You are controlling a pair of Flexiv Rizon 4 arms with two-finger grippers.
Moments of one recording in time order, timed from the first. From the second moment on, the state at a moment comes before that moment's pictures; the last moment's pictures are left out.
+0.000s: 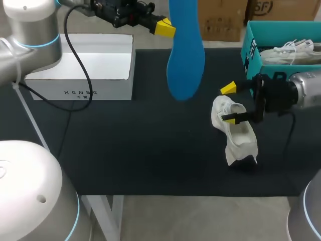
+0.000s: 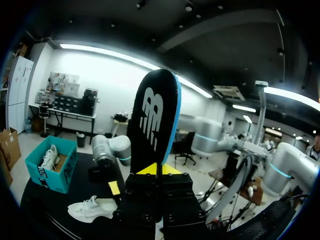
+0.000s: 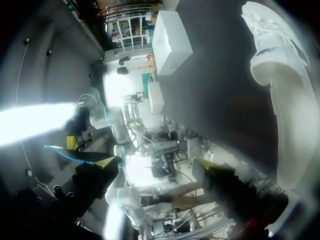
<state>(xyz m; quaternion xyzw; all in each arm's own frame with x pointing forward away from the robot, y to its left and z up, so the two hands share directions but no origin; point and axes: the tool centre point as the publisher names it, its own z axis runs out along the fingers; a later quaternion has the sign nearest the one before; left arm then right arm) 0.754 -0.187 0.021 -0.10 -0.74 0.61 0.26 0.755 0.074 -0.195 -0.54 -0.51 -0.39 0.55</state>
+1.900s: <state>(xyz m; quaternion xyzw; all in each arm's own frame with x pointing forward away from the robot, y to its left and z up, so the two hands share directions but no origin) 0.632 -0.267 -0.052 -0.32 -0.79 0.53 0.05 0.755 0.074 -0.195 -0.54 -0.51 -0.39 0.55</state>
